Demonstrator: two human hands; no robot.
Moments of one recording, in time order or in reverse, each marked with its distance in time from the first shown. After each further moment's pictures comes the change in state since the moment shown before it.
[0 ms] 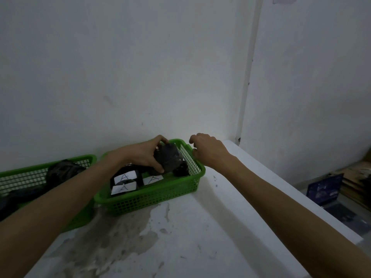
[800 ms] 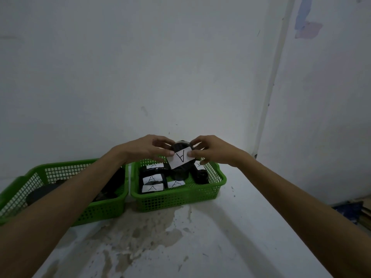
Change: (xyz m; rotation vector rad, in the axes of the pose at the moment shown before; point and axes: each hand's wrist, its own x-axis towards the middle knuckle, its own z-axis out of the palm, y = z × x) left_hand -0.101 -0.004 -0.050 -0.438 0.132 0.022; right_hand -0.004 -0.067 -0.061 0.847 -0.306 -0.062
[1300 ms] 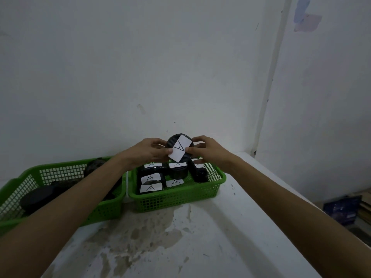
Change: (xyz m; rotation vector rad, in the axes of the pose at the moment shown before) left_hand 0.017 -0.027 0.015 -0.331 0.111 -0.040; right_hand 0.015 0.026 0.020 0.351 0.128 0.105
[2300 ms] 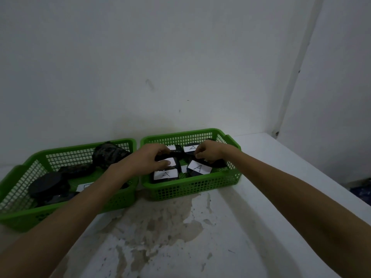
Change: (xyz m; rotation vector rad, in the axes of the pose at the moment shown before) left_hand 0.005 -0.085 -0.038 1.008 0.039 0.105; right_hand 0.099 0.078 0.036 -0.806 -0.282 0.105
